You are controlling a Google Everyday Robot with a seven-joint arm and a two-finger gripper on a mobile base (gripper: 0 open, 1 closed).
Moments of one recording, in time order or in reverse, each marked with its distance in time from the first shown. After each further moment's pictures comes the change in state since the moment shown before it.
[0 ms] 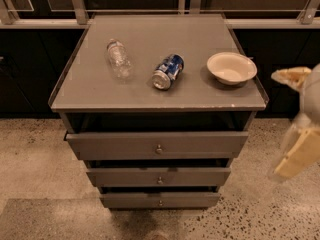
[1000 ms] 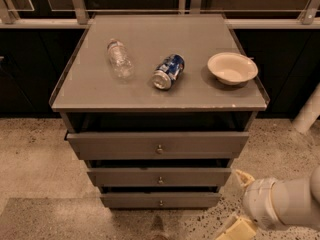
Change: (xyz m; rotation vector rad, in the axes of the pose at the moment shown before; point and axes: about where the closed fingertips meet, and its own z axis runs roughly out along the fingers) arm 0.067 0.120 0.209 -0.156 -0.227 0.337
